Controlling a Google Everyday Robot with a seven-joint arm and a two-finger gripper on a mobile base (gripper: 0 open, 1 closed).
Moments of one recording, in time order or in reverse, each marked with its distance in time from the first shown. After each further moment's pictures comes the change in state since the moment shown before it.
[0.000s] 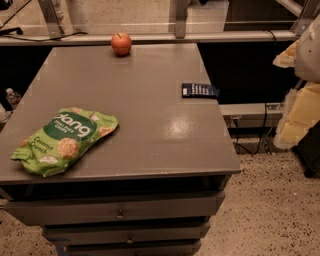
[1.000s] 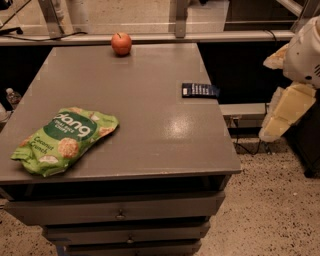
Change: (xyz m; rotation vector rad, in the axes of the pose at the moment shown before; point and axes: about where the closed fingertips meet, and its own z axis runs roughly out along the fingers) arm -0.006 -0.020 0.024 -0.001 -0.091 0.032
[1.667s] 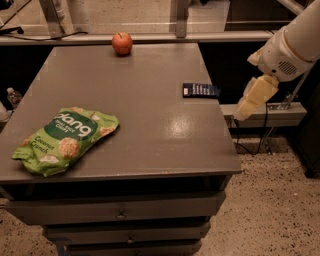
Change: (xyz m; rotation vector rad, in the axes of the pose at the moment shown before) arm -0.013 -0.074 0.065 0.024 -0.120 0.085
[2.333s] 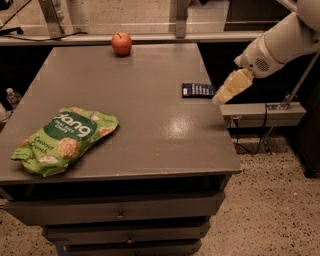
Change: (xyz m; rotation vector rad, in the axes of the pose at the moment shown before) arm -0.021 -0.052 0.058 -0.036 -0.152 0.155
